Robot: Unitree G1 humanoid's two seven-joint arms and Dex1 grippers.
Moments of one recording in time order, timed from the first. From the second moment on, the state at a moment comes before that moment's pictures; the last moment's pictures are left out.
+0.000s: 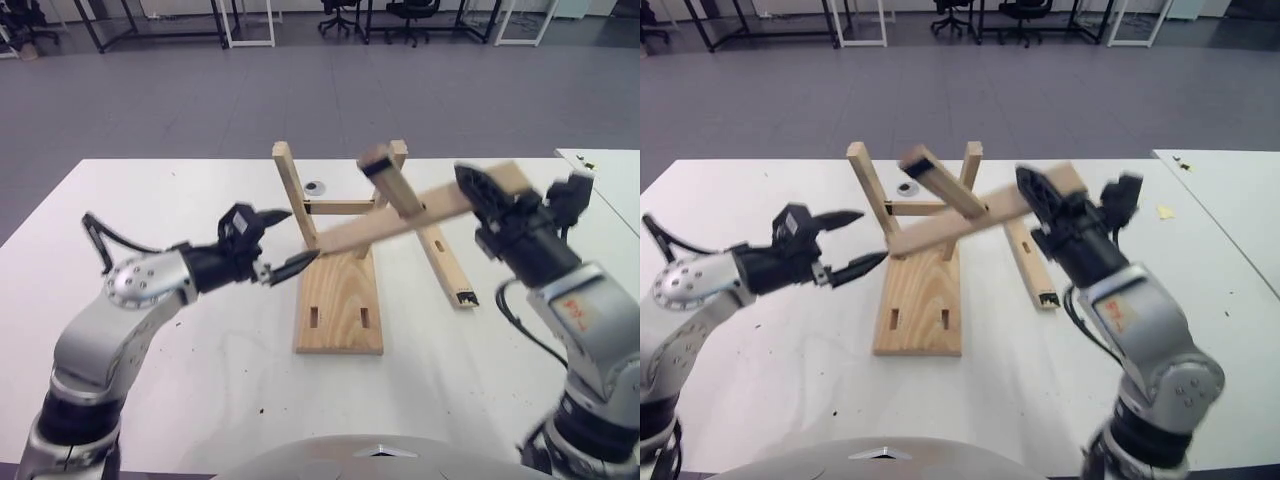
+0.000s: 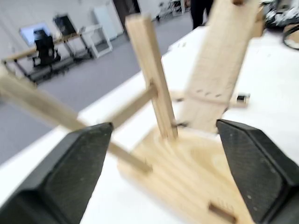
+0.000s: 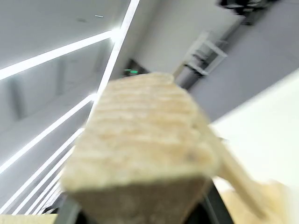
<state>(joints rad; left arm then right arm) -0.02 0.68 0.06 -0.69 -0.50 0.70 -0.65 0.01 -0.33 -0.39 -0.74 1.88 0.67 -0.62</state>
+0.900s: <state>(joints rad) 0.13 0.56 -0.23 -0.41 -0.11 0.61 -0.56 0.18 -0.63 -0.19 -0.84 1.57 0.58 -0.57</state>
